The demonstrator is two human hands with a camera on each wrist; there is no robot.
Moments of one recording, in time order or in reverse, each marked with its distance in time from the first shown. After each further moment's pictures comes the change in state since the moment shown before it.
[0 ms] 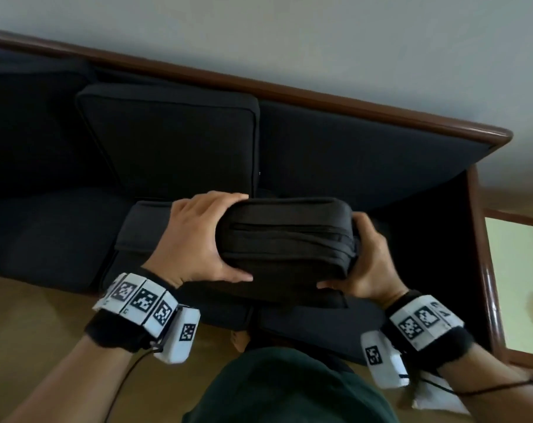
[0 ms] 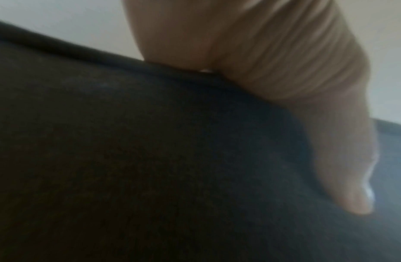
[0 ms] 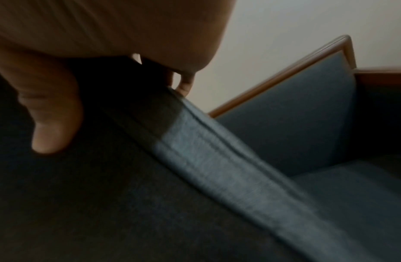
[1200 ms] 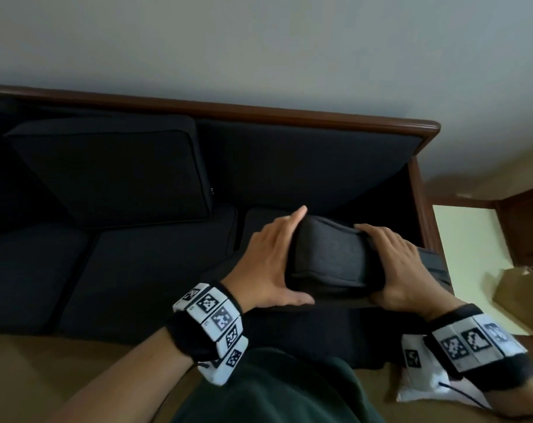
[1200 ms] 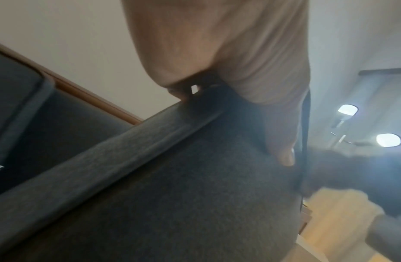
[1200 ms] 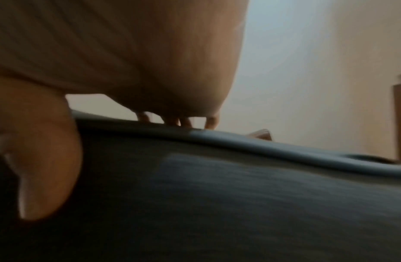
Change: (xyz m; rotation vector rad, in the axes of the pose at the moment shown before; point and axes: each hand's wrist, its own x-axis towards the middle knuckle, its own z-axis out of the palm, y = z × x) left_hand 0.094 0.170 0.108 -0.278 -0.176 0.173; right_hand -0.056 0.079 -0.151 -0.521 -0.154 0.195
